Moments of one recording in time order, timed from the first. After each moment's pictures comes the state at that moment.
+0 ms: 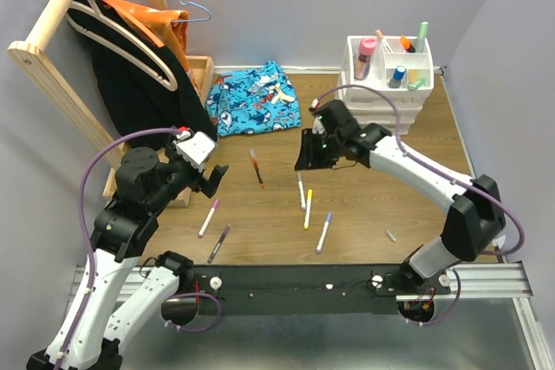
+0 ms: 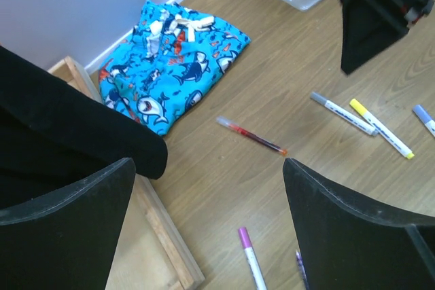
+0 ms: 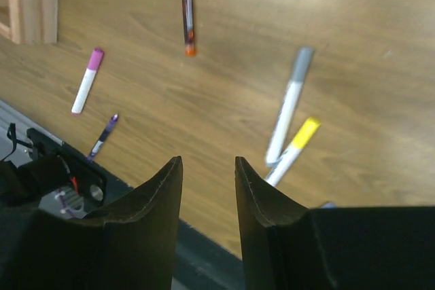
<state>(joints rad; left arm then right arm) -0.38 0.62 0.97 -0.59 0.24 0.32 0.64 1.53 1.27 -0.59 -0.19 0.52</state>
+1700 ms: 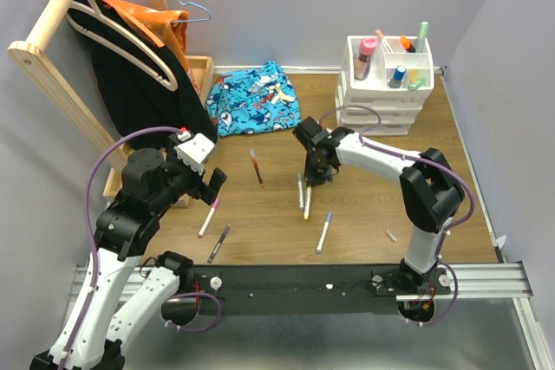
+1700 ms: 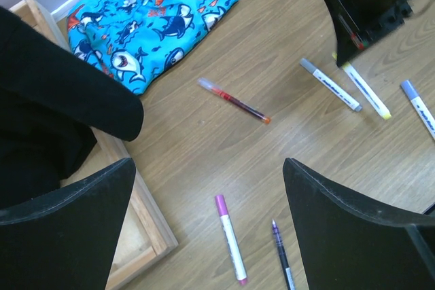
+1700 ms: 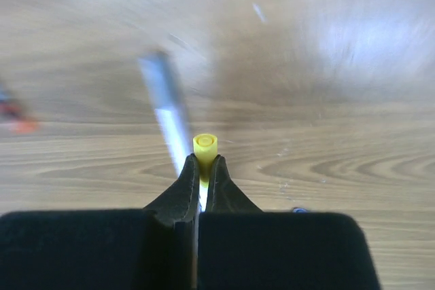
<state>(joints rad) -0.35 0.61 0.96 -0.71 0.22 0.24 0.72 1.85 1.27 -0.73 0.10 0.87</state>
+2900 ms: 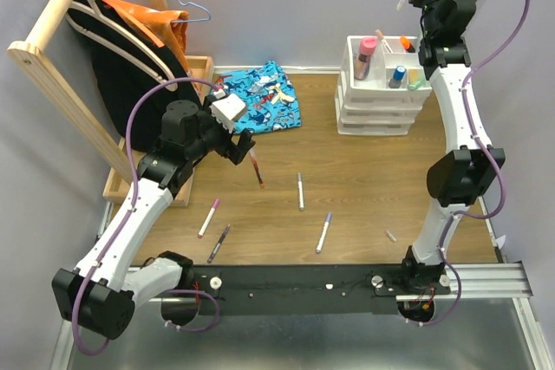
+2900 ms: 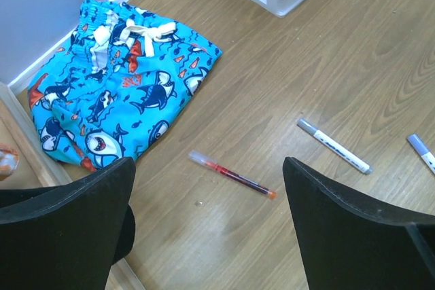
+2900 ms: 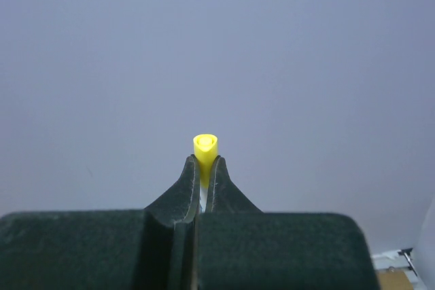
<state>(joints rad) -0.35 1.05 1.02 -0.33 0.39 0.26 0.05 1.95 2.14 0.12 0.08 0.16</state>
